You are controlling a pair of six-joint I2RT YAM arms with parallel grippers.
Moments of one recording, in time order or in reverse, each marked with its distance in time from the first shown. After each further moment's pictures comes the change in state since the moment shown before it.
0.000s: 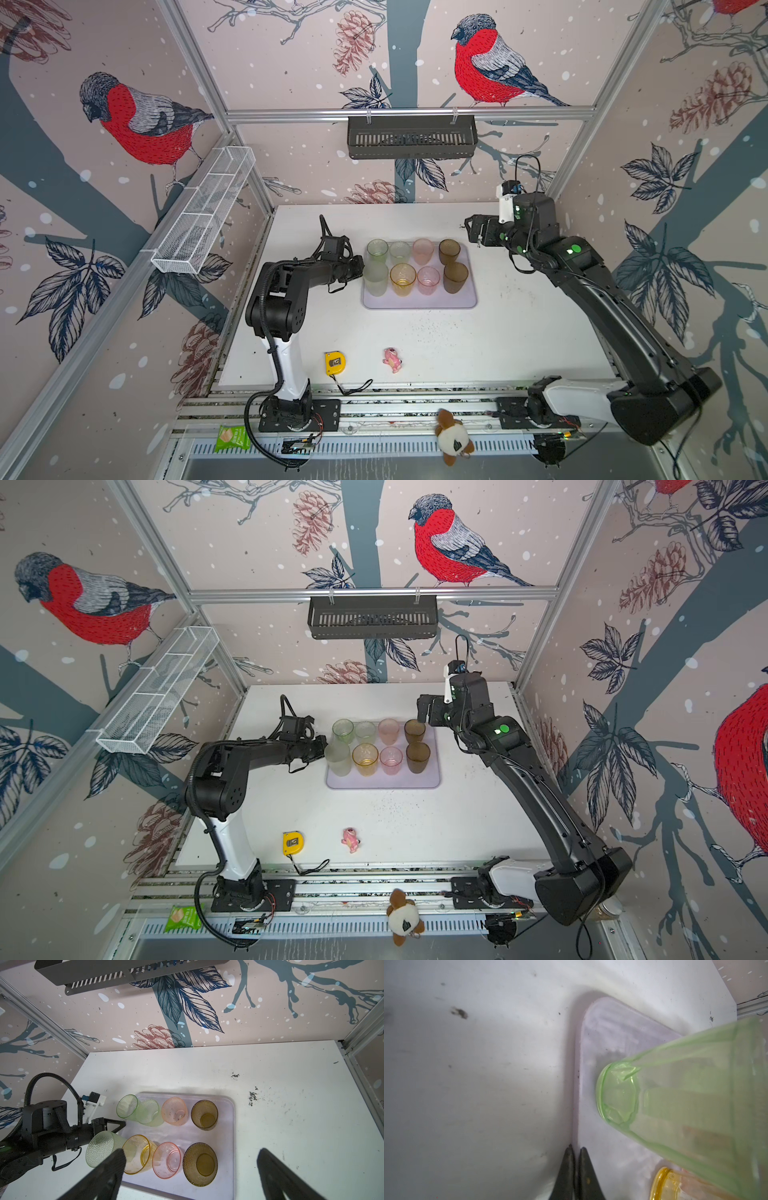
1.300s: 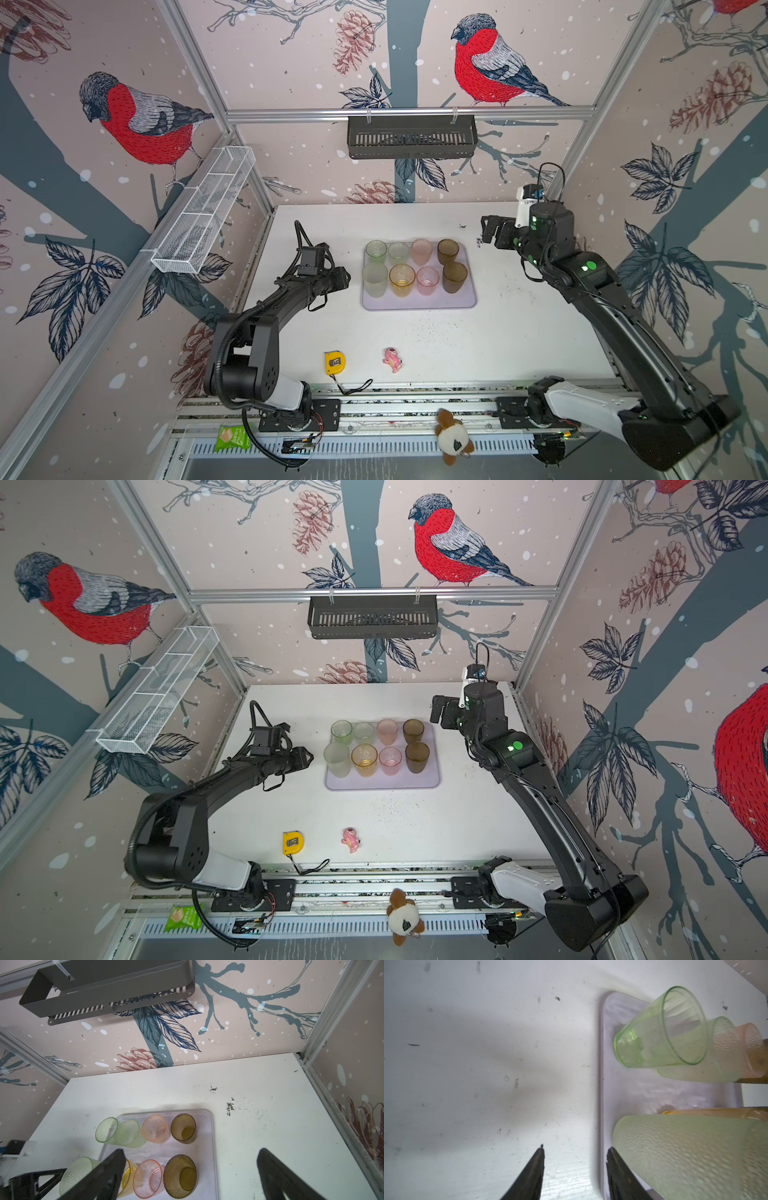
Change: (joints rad) left arm 0.068 -0.487 -0.241 -0.215 -0.145 0.131; right arm -0.055 -0.146 -0.147 0.098 0.126 -0.004
